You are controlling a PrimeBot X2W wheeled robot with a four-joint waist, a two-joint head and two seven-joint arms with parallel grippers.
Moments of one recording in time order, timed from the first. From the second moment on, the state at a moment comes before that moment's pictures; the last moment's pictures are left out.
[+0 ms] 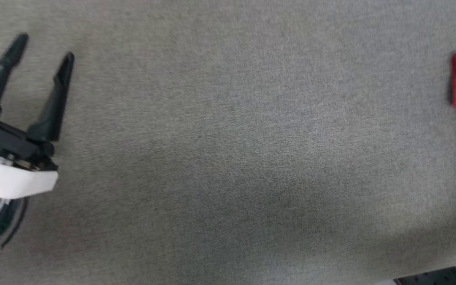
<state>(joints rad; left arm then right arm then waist) -0.41 0.70 -0.25 -0.11 -0.59 -0.13 -0.26 -0.42 -0.36 -0.67 0.03 0.18 0.13 0.53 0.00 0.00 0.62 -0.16</state>
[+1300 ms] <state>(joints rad) -0.27 0.52 -0.24 0.01 -0.60 -0.13 -0.26 -0.46 -0.32 -0.34 0.29 -0.02 0.13 0.13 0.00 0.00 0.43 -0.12</state>
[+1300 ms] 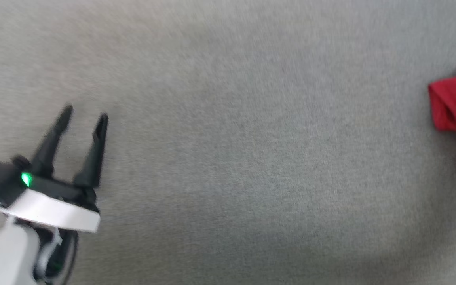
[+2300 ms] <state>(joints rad) 0.11 0.31 -0.13 0.13 -0.55 -0.13 -0.26 -0.07 -0.09 -0.08 0.26 0.20 0.13 -0.23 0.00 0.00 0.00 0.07</state>
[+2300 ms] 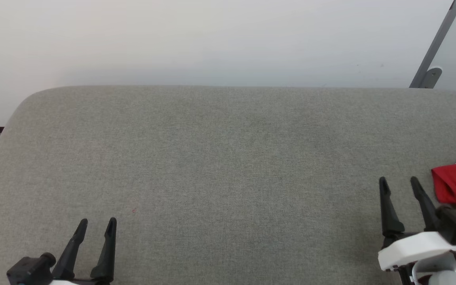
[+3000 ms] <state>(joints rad) 0.18 0.29 -0.06 0.01 -0.51 -0.13 -0.26 0.07 -0.05 -0.14 0.04 0.19 0.13 -0.16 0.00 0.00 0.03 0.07</state>
